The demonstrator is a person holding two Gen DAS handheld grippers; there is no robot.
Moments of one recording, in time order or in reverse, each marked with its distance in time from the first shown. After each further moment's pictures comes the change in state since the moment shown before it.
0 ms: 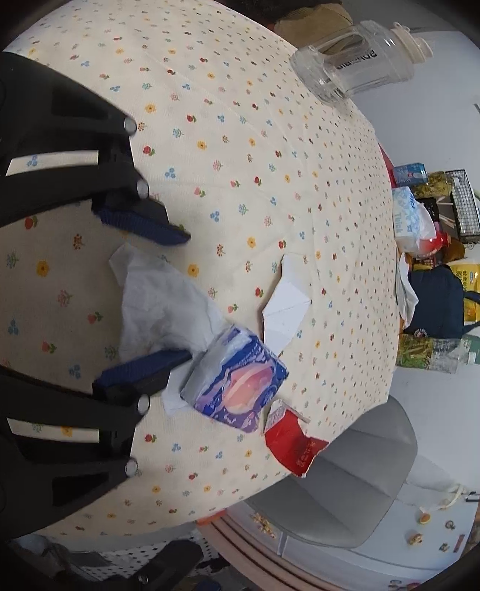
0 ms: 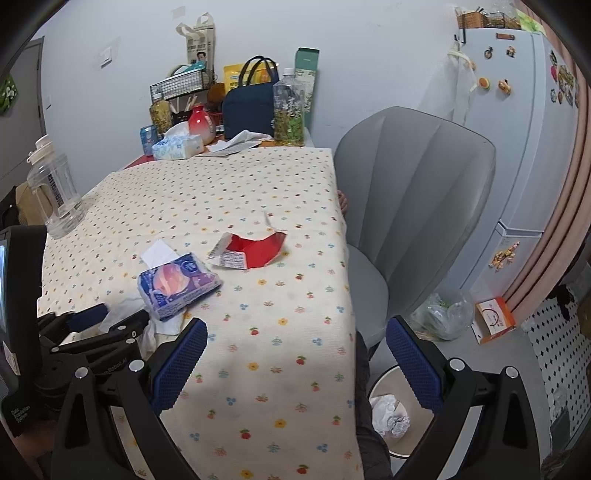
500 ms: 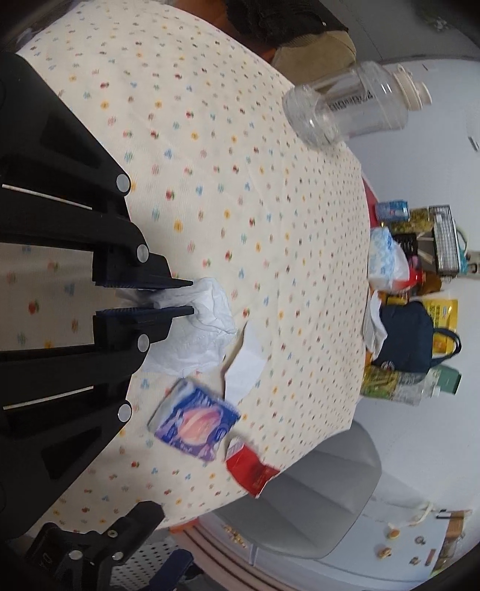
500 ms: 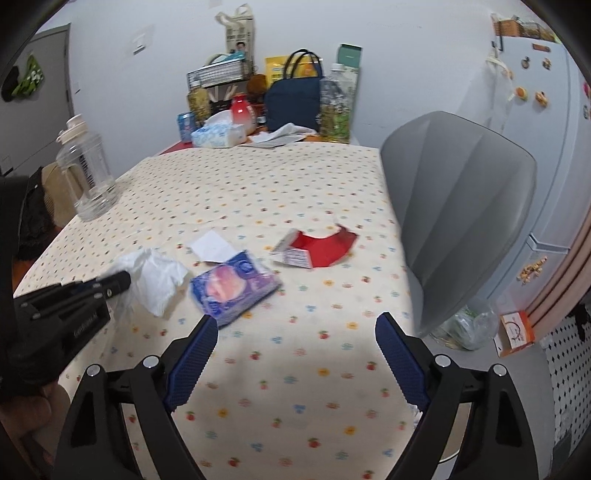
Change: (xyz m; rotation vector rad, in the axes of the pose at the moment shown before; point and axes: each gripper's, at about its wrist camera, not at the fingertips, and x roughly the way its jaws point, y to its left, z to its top) left arm -0.031 0.053 0.010 -0.080 -0.088 0.067; right arm 0.006 0.046 0.001 -0.076 0.022 0.111
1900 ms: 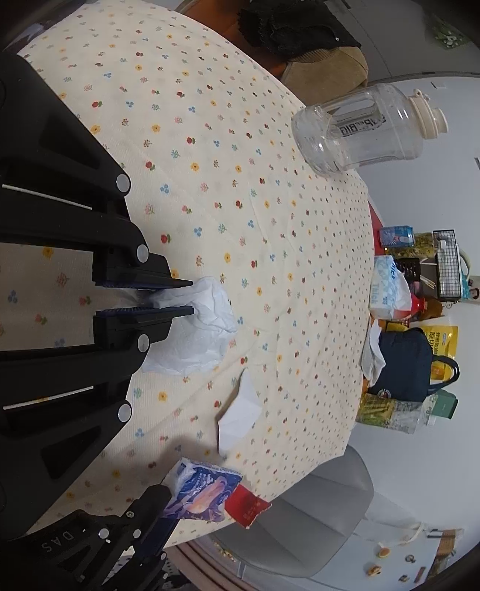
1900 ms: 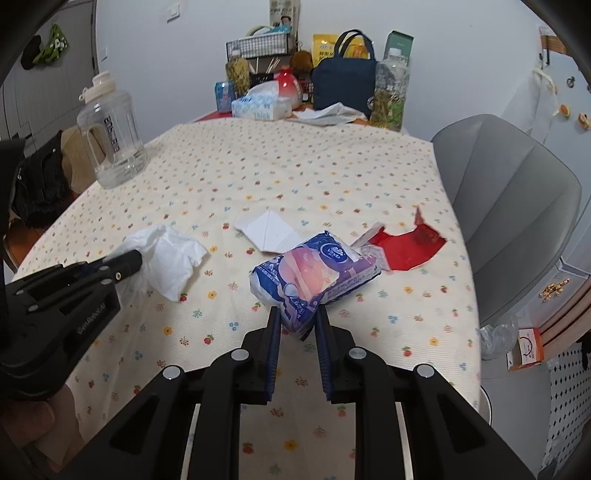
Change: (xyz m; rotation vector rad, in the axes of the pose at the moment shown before) left arm 0.008 0.027 -0.001 -0.033 -0.005 0.039; right arm 0.031 0.050 0.008 -0.090 0.072 0.064
